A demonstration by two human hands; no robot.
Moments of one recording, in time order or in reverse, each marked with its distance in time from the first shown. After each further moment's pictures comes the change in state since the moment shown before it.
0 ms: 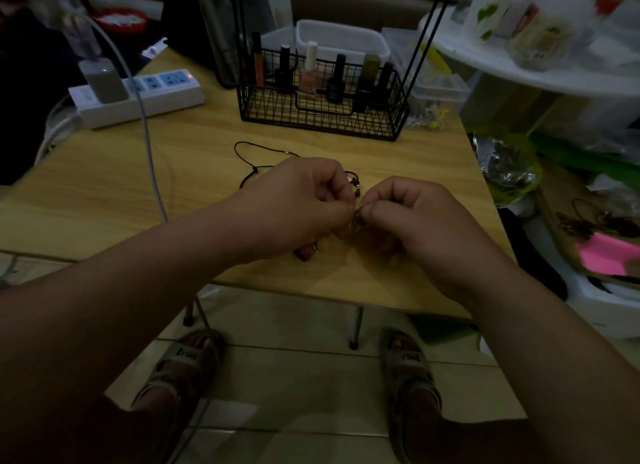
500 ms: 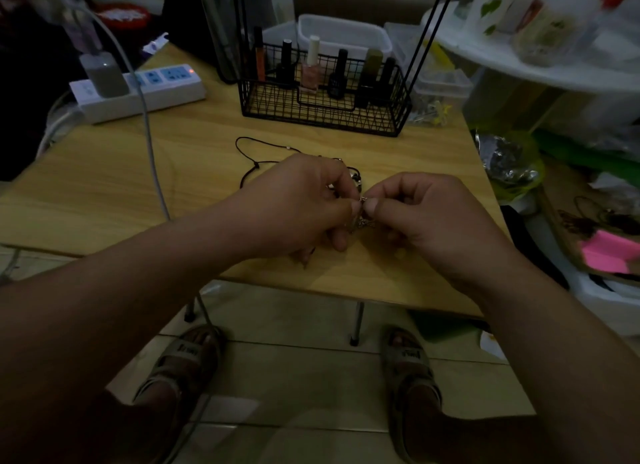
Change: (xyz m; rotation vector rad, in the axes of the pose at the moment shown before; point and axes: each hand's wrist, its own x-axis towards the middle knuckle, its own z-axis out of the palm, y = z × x) left_hand 0.000 0.002 0.004 0.072 -0.025 -0.024; right_hand 0.000 0.003 -0.009 -0.045 0.016 -0.039
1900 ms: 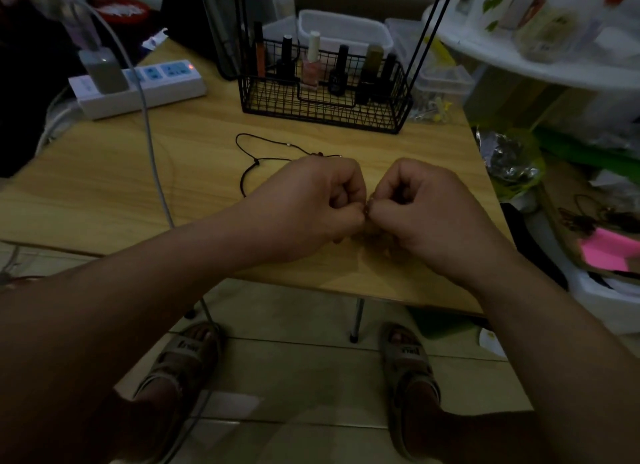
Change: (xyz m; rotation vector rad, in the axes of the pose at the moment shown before) left_hand -0.002 -0.002 0.008 0.135 0.079 0.223; right_hand -0.002 -0.012 0.005 -0.195 0.042 -0.051
